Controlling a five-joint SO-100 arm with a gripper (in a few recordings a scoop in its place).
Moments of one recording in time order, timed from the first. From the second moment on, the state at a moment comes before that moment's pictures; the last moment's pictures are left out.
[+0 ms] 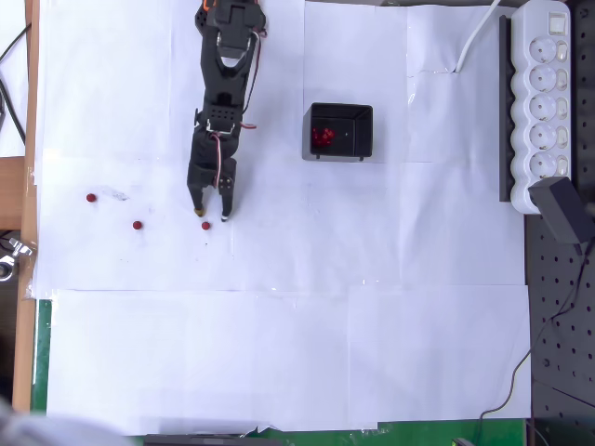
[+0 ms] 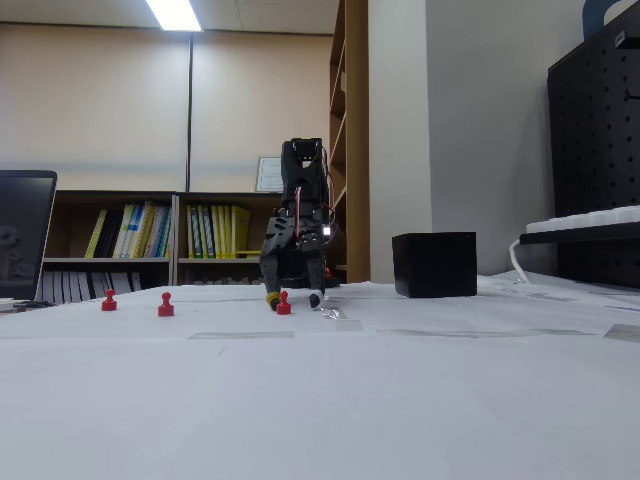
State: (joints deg) arm 6.4 103.0 50.9 -20.6 -94.1
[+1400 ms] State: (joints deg) arm 6.3 102.9 62.9 -1.1 -96.4
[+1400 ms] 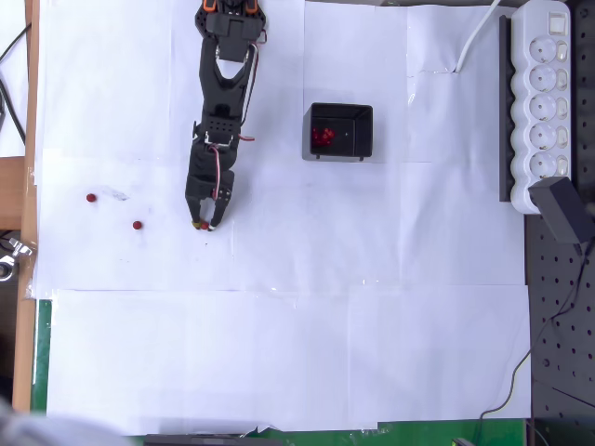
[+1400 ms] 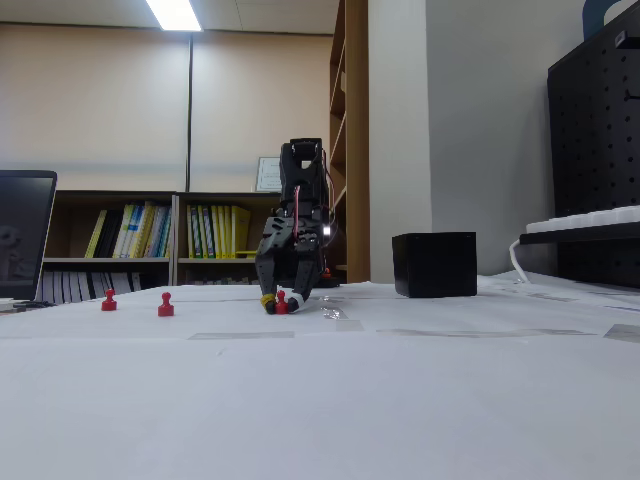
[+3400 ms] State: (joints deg) arm -27.5 70.3 99.8 80.6 -127.2
